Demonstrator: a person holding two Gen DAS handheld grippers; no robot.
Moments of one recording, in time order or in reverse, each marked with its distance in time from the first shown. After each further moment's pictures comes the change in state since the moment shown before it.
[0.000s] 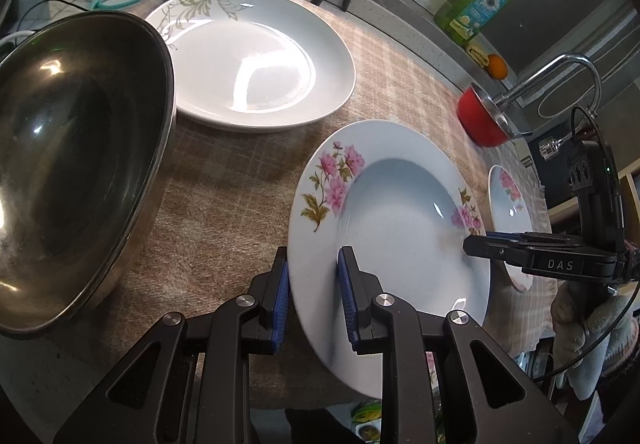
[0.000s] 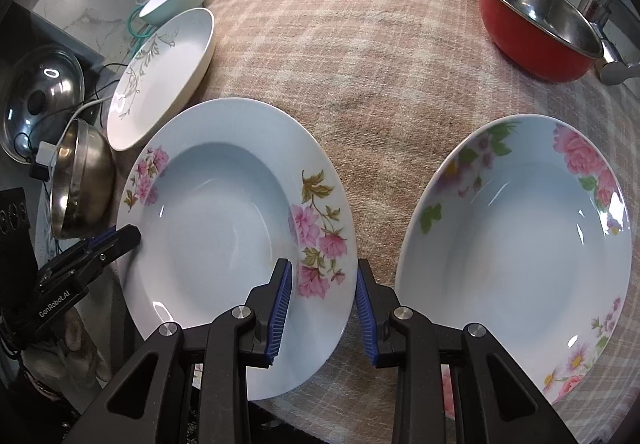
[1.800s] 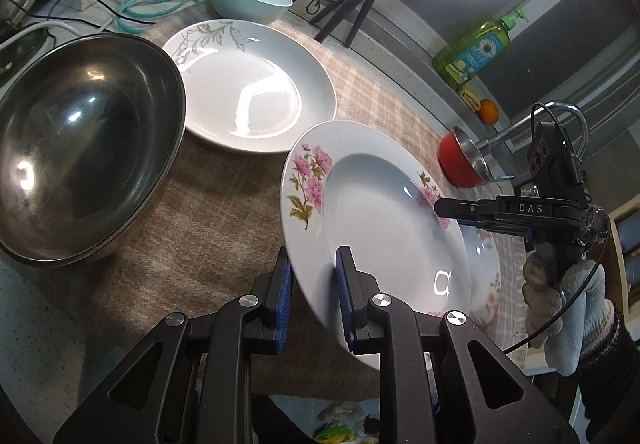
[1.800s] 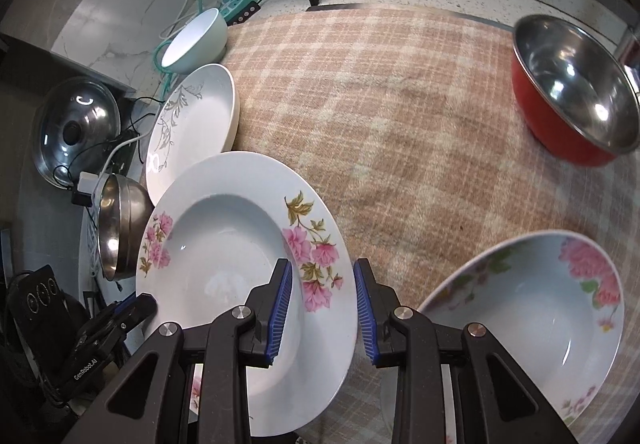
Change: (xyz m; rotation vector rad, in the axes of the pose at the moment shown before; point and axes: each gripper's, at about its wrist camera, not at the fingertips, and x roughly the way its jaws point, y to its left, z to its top) left arm -0.030 -0.016 -0.007 -0.125 -0.100 -0.033; right arm -0.018 -0.021 0.060 0.005 0.000 0.186
